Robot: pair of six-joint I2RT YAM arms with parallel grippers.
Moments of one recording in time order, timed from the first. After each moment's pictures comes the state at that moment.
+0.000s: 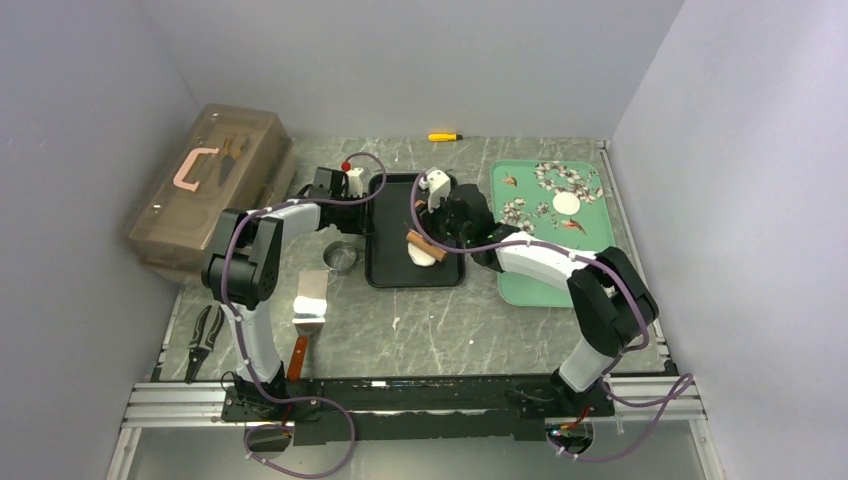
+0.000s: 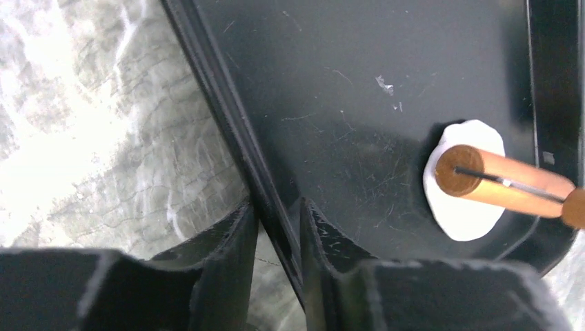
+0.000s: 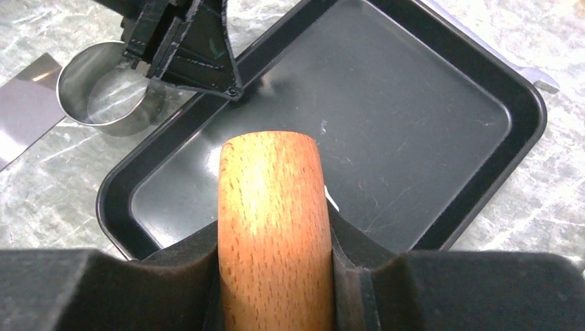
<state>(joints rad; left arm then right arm) -0.26 1.96 1.20 -0.12 0.40 -0.15 0.62 1.65 0.99 0.22 -0.17 -0.03</state>
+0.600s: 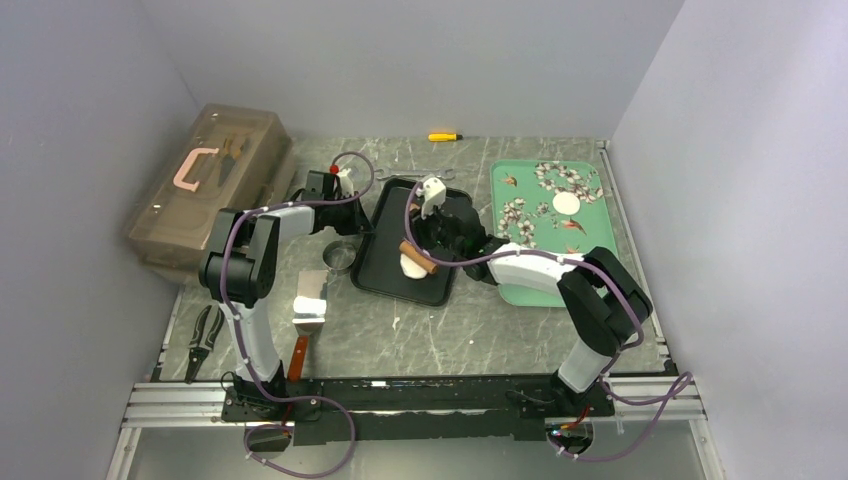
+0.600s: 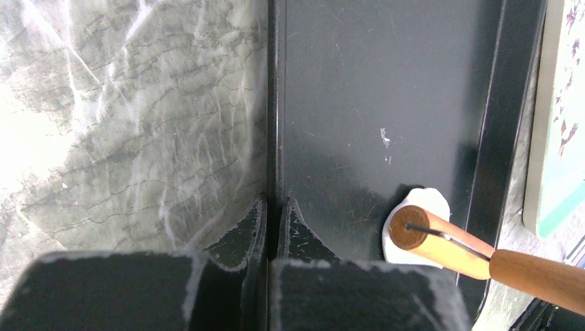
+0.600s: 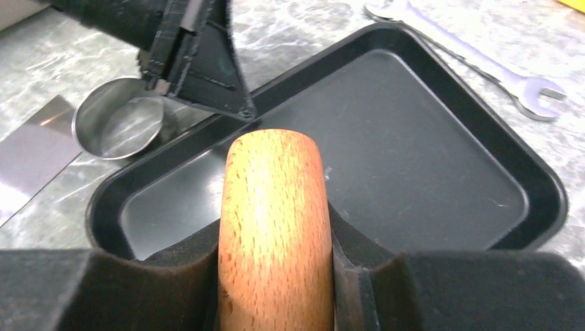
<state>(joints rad) -0.21 1.97 1.16 -0.02 0.48 -0.33 0.71 1.68 0.94 0.37 -0.05 0.03</state>
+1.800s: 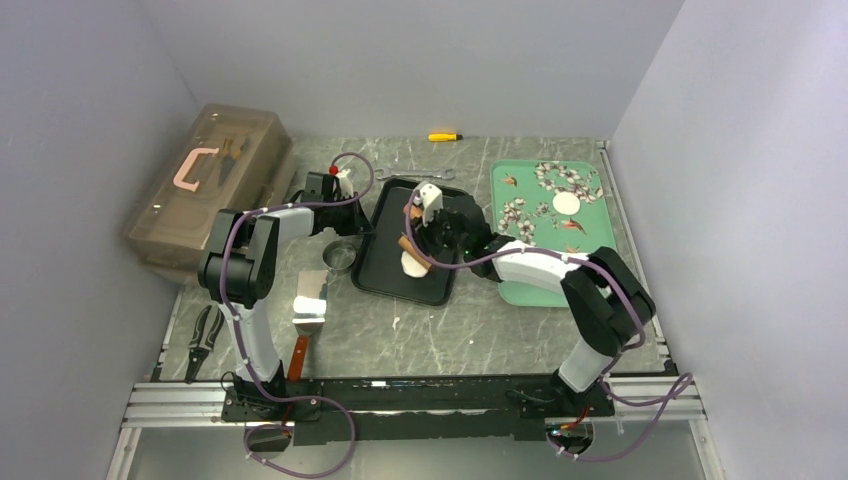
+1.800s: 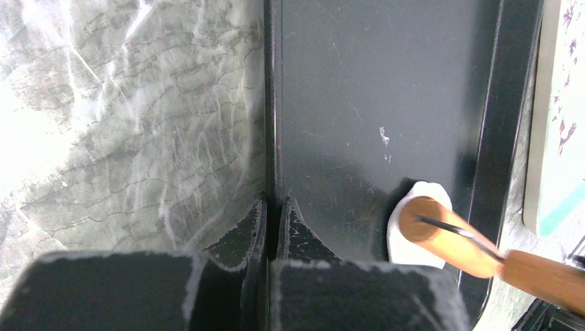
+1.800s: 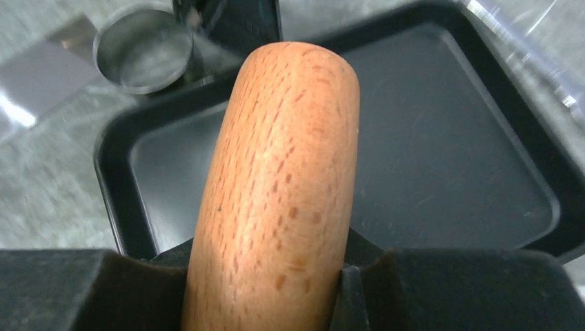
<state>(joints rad) -0.21 1.96 1.13 0.01 0.48 -0.34 0.67 1.64 0.92 0.35 -0.21 -0.09</state>
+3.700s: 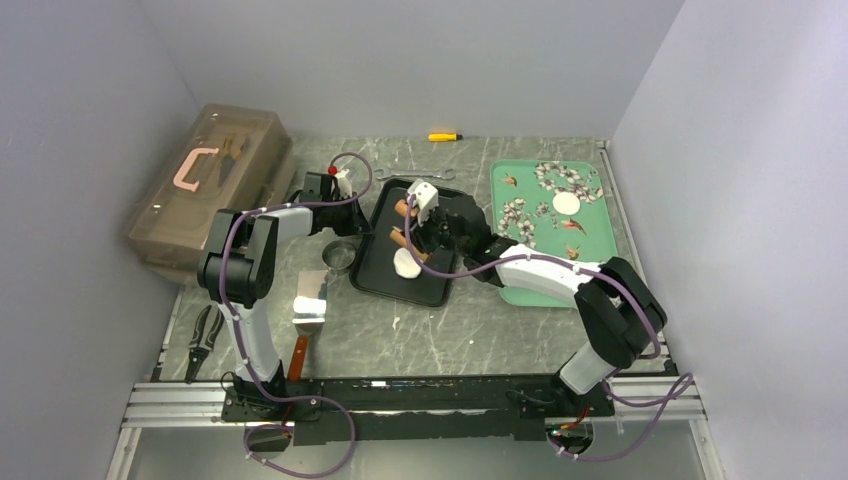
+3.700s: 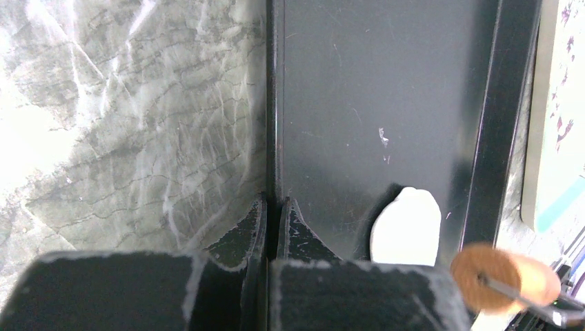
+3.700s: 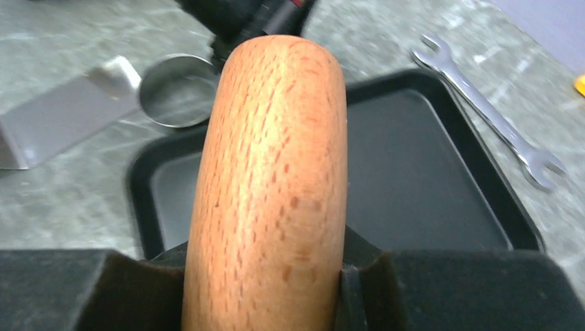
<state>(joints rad) -0.20 1.96 1.13 0.00 0.50 -0.33 0.72 1.59 0.92 0.33 -0.16 -0.15</state>
